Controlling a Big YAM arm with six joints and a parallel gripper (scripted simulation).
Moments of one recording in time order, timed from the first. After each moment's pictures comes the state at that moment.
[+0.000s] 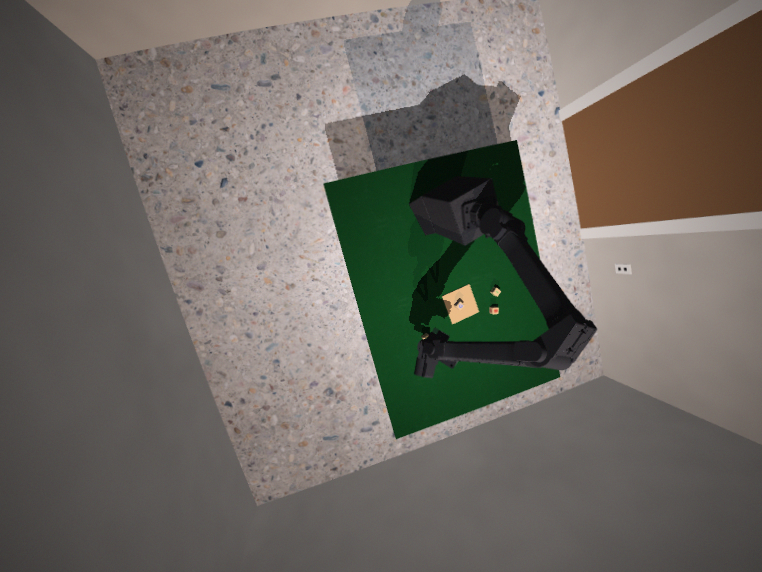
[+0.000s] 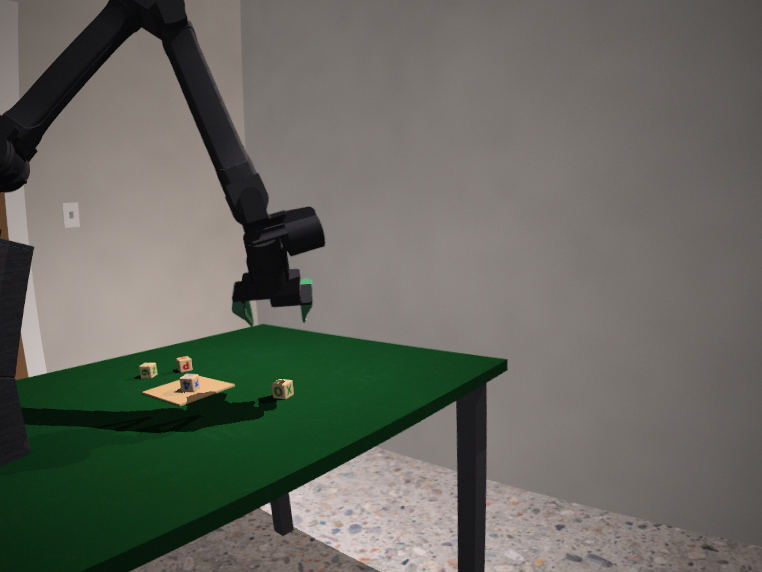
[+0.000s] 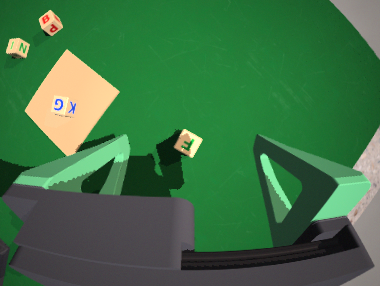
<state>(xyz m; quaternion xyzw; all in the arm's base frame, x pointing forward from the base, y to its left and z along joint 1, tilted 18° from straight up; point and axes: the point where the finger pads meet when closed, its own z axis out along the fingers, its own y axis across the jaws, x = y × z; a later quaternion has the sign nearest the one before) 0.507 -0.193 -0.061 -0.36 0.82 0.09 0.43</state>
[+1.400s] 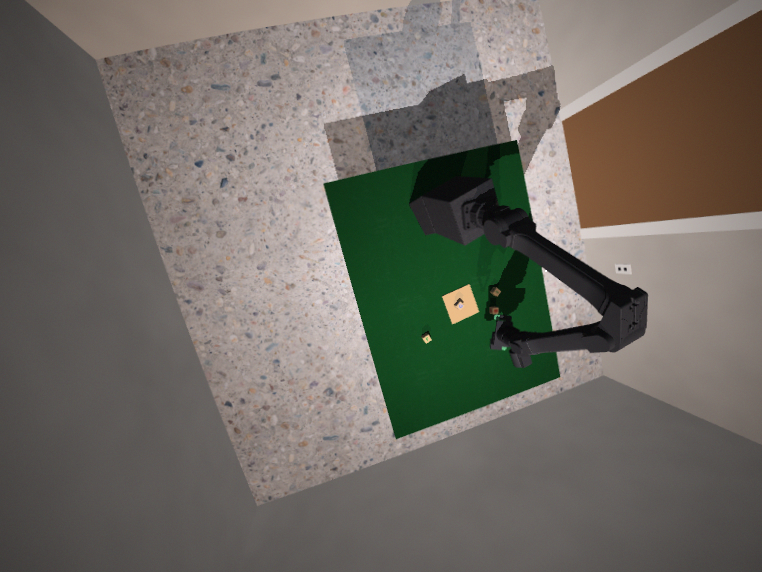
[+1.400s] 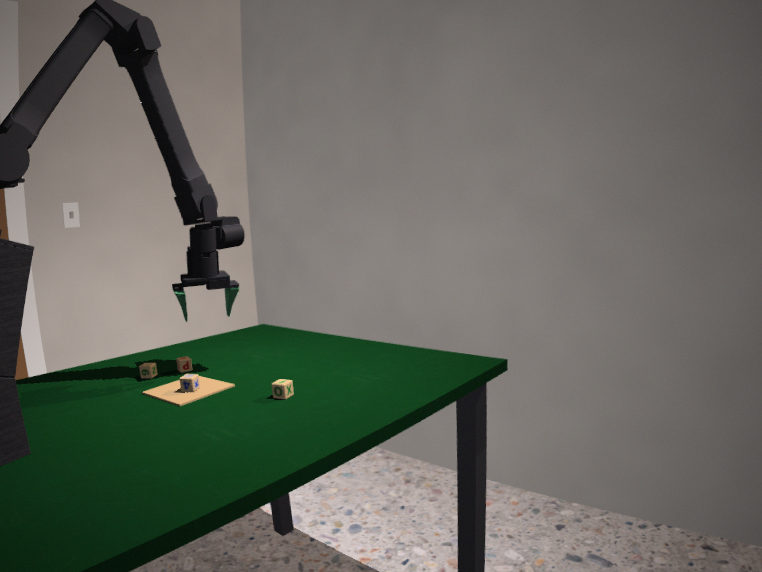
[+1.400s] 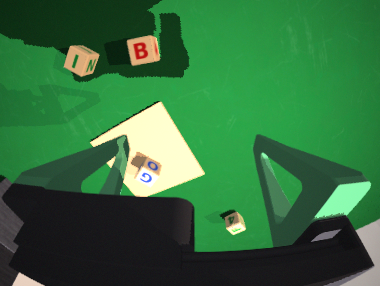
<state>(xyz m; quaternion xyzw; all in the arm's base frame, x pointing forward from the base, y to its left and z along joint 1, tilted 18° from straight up) 0.521 0.074 -0.053 -0.55 0.81 -0.01 0.20</state>
